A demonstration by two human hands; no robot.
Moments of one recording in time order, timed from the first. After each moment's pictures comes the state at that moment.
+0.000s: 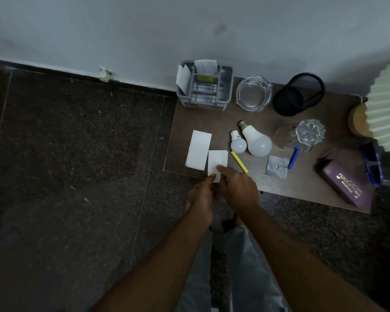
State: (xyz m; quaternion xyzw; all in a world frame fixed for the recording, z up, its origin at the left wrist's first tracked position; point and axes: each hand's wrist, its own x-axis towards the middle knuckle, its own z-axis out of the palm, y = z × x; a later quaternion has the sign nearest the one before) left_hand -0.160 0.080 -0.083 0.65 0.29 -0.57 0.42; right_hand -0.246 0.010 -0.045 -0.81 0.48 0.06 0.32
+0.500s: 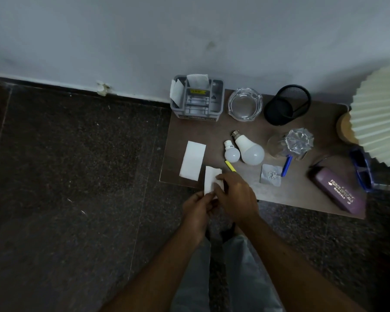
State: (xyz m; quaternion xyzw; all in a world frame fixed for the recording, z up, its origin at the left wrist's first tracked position) left_hand -0.163 0.097 -0.067 0.64 0.20 -0.58 0.47; right_hand -0.255 0.011 -0.042 -0.76 0.53 -0.04 0.37
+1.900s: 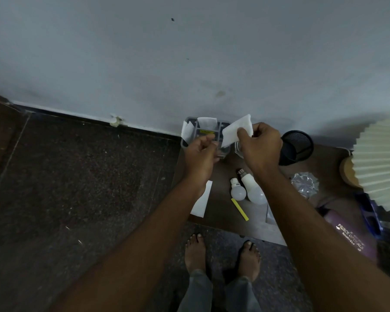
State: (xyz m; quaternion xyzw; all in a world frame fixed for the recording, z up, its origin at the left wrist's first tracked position) left_hand -0.061 -0.091 0.033 0.70 -0.08 -0.47 0.54; right_hand -0.170 -0.173 0.039 -0.58 0.63 -0.29 0.42
